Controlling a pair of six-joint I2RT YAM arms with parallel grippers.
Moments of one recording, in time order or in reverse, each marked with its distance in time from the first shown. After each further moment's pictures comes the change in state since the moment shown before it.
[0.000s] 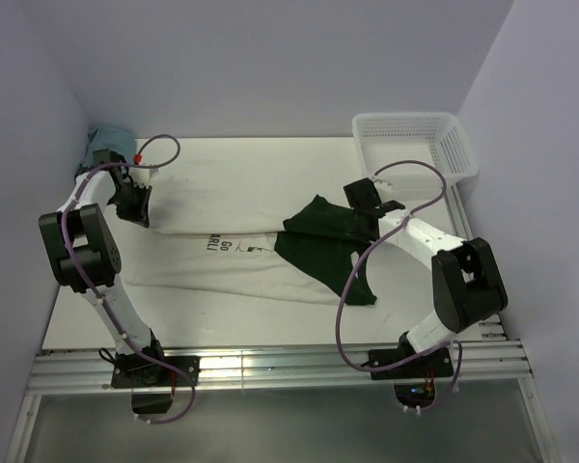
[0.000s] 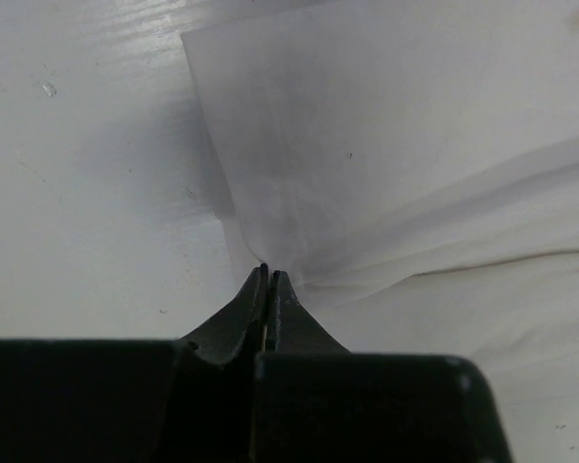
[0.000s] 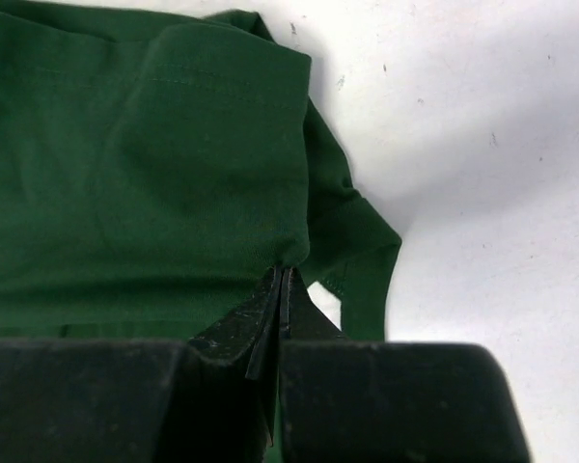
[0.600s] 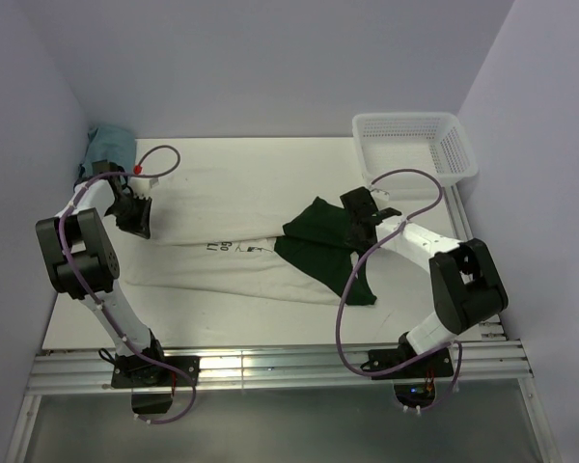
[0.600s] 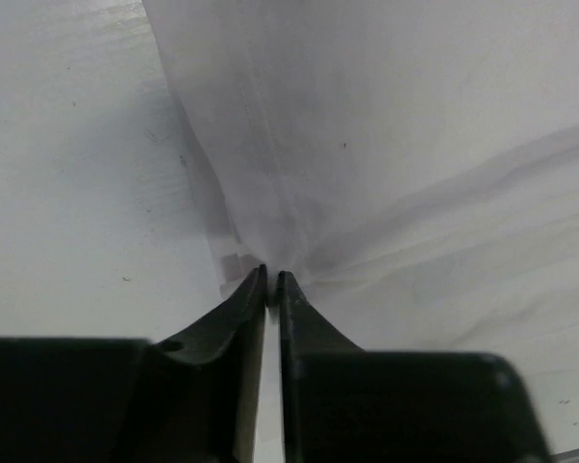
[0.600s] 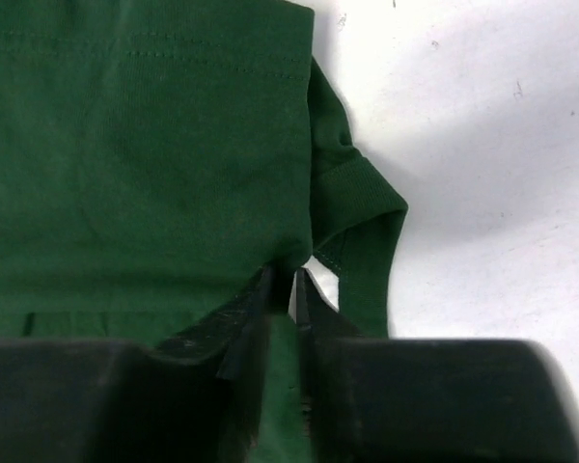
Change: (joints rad) left arm 0.022 -0.061 -0.129 0.014 0.007 0.025; right arm 0.037 -0.019 -0.068 0.014 -0.011 0.036
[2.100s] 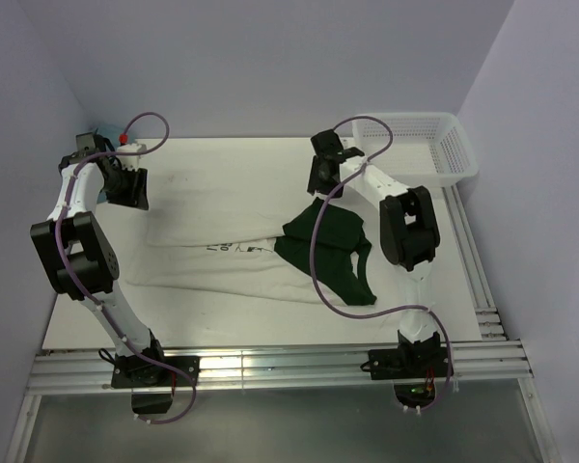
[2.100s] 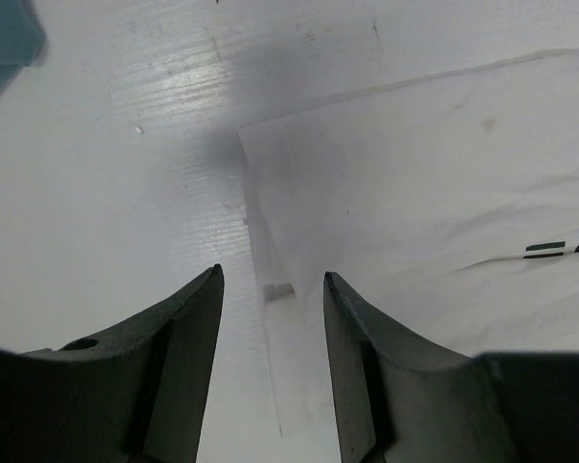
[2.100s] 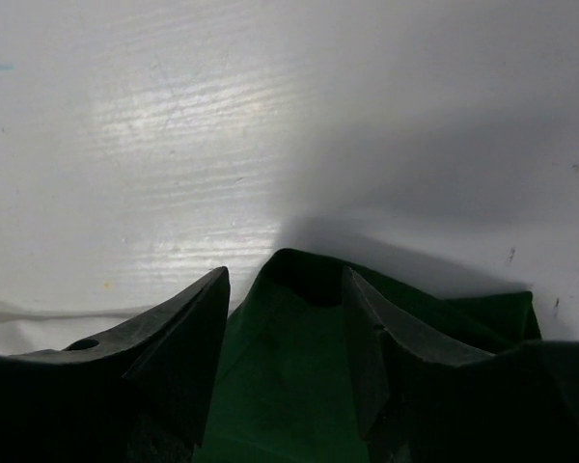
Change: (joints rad) left arm 0.002 -0.007 0.233 -0.060 0.051 -0.050; right arm -0.021 0.613 0.867 -0.195 -0.153 -0.171
